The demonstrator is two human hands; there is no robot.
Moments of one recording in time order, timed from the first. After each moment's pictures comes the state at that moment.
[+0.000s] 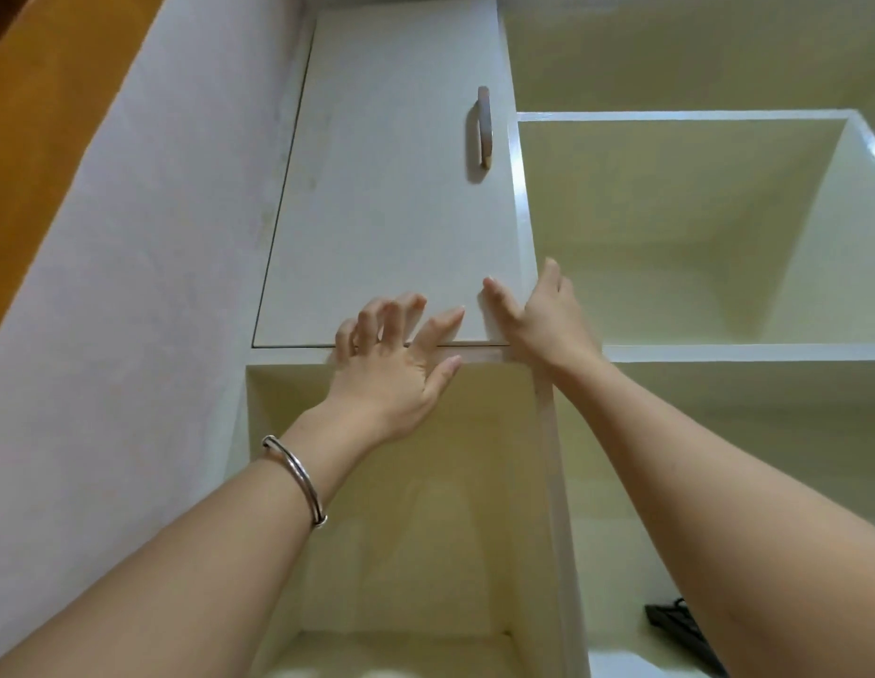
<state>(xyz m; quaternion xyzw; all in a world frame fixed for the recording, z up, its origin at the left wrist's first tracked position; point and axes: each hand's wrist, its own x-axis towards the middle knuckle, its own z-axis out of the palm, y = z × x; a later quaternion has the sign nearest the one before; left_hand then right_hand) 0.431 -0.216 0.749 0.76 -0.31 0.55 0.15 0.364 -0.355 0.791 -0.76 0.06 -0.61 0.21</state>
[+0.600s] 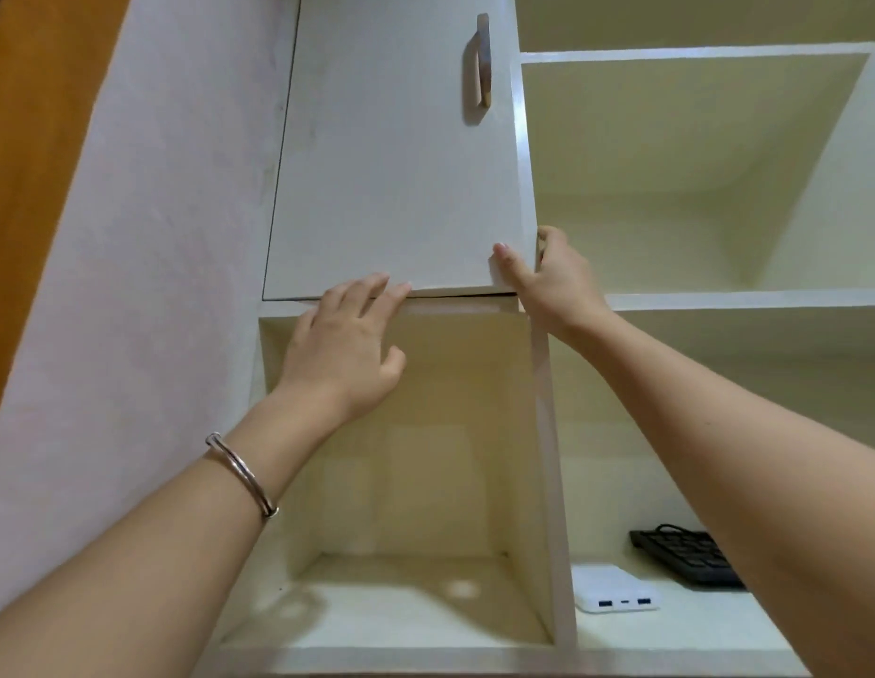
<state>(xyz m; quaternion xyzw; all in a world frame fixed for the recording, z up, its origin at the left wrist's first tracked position) 0.422 -0.181 0.720 0.74 -0.30 0.57 0.18 0.350 -0.359 0.776 -0.77 0.00 -0.59 0.25</state>
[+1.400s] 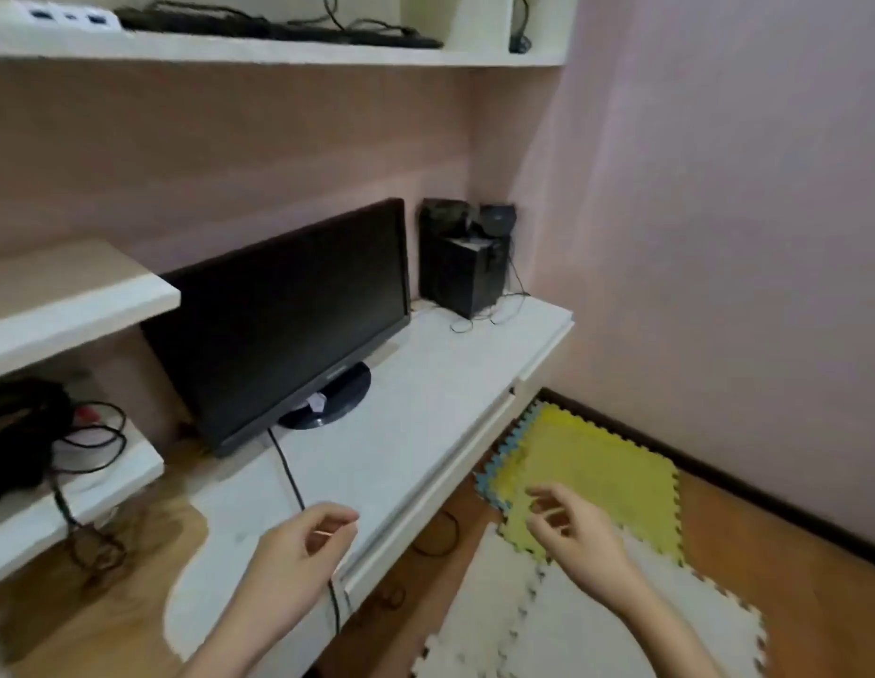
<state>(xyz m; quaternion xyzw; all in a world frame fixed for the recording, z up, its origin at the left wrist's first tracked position) 0.219 -0.195 0.219 0.71 -0.48 -0.35 0.37 -0.050 -0.277 0.208 -0.70 0.56 -0.23 0.38</state>
